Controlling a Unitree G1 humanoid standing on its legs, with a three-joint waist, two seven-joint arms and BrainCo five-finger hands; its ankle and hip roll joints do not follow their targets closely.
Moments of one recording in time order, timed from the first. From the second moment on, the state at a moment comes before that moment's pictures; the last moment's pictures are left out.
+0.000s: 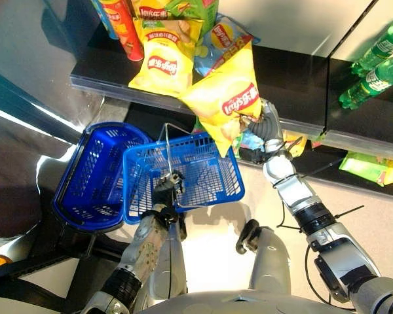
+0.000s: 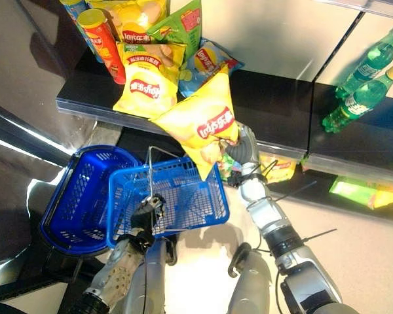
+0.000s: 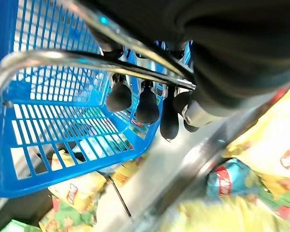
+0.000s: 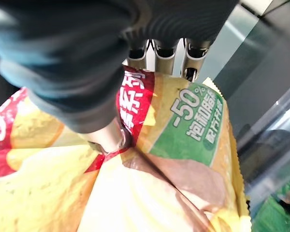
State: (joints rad) left arm -0.02 0.28 -0.39 0.19 -0.94 -0.19 0.10; right arm -0.50 -0.34 0.36 0.34 -0.31 -0.15 -0.41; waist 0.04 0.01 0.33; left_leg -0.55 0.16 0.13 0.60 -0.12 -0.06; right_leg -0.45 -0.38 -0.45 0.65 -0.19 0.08
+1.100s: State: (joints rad) left arm -0.03 0.39 -0.48 -0.07 -1.12 -0.14 0.00; right arm -0.97 -0.03 0.69 1.27 -0.62 -0.04 -0.22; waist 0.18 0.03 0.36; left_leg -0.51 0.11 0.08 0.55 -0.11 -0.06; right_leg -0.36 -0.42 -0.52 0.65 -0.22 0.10
